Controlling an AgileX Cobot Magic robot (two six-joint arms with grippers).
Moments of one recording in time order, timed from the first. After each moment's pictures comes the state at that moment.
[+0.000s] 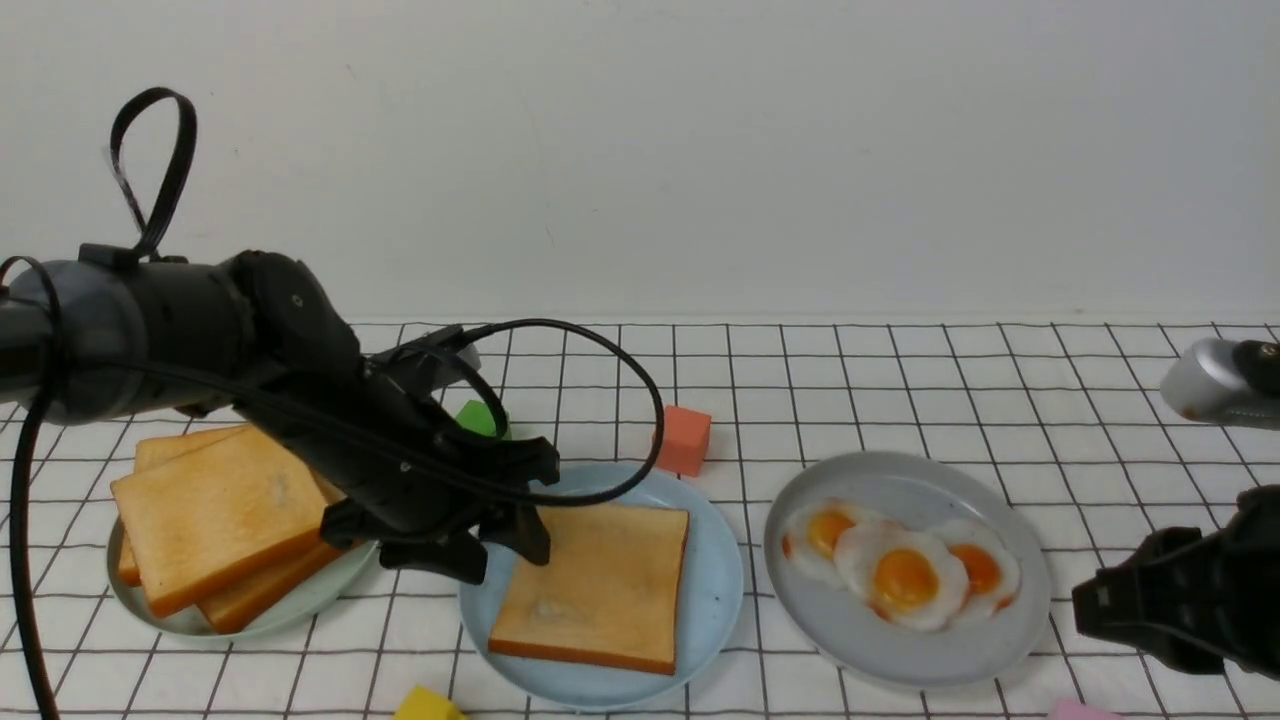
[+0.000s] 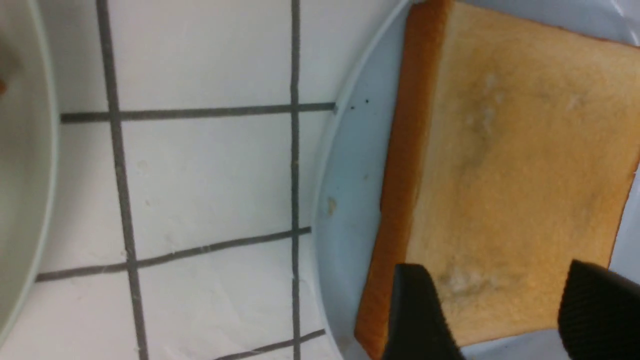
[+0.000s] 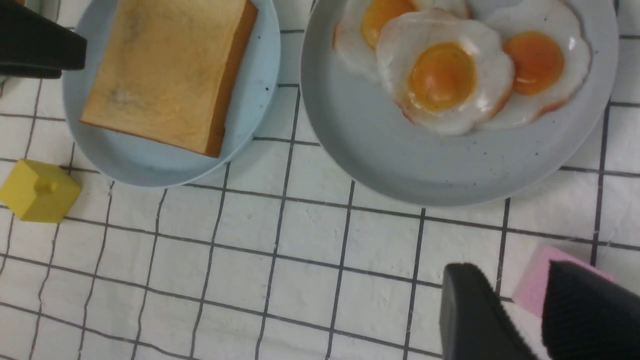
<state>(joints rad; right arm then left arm) 0.29 1.04 -0.73 0.30 0.70 0.03 -0.28 1.83 -1.15 -0.60 0.70 0.10</state>
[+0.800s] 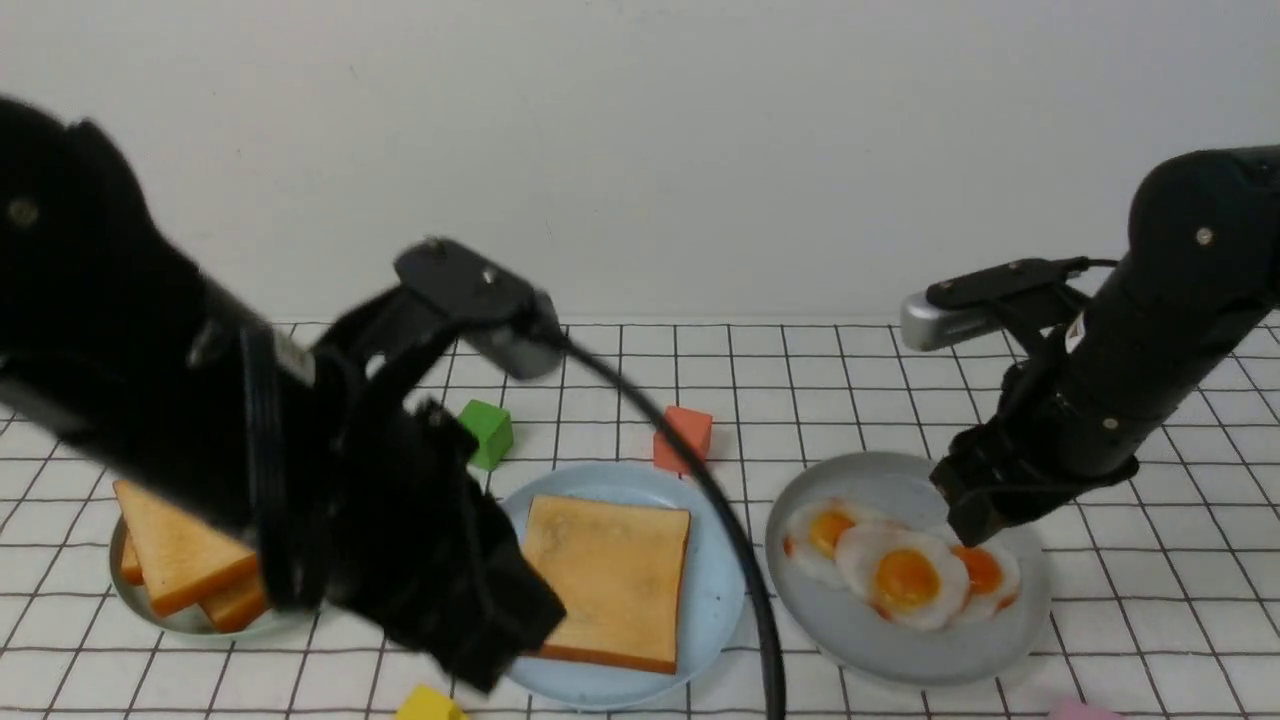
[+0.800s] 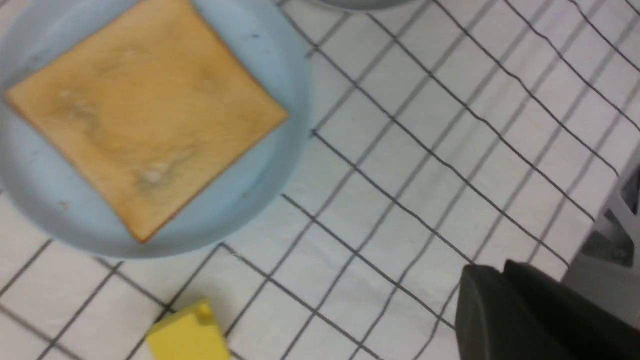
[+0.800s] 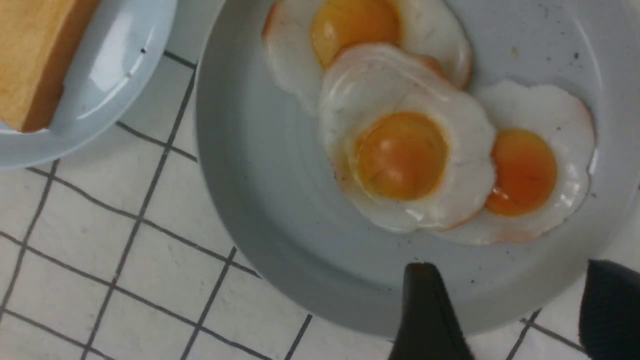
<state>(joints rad) 0.26 1.72 -1.25 0.17 0.94 -0.27 -0.52 1.27 -1.01 -0.53 0.95 0.59</state>
